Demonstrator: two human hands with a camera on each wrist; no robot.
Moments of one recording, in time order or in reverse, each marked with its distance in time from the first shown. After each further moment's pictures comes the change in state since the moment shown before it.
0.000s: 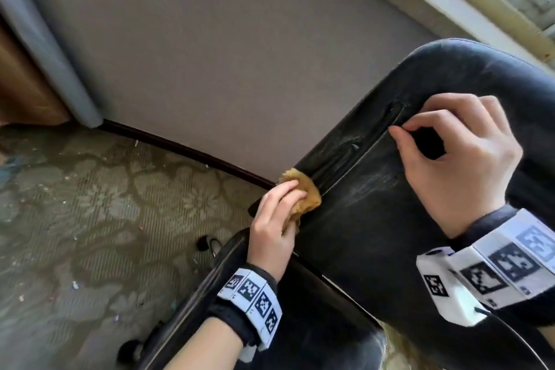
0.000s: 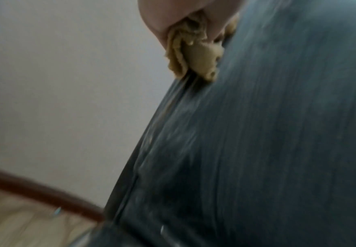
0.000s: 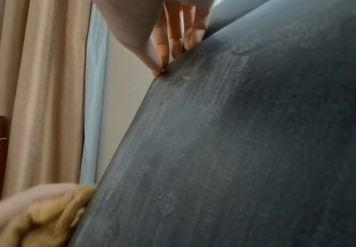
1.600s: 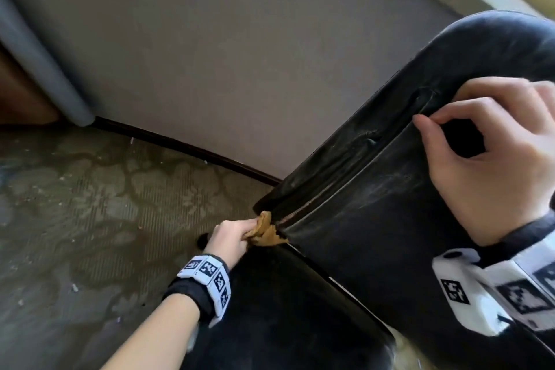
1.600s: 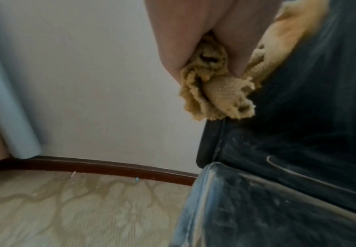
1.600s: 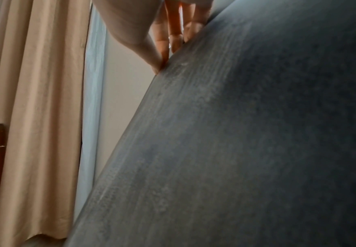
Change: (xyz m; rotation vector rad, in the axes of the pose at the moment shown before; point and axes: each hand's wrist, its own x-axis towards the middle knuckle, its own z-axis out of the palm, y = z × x) left_hand -0.011 -0.118 -0.020 0.256 -0.645 -0.411; right_hand -0.008 0.015 0.005 0.009 -0.009 0.060
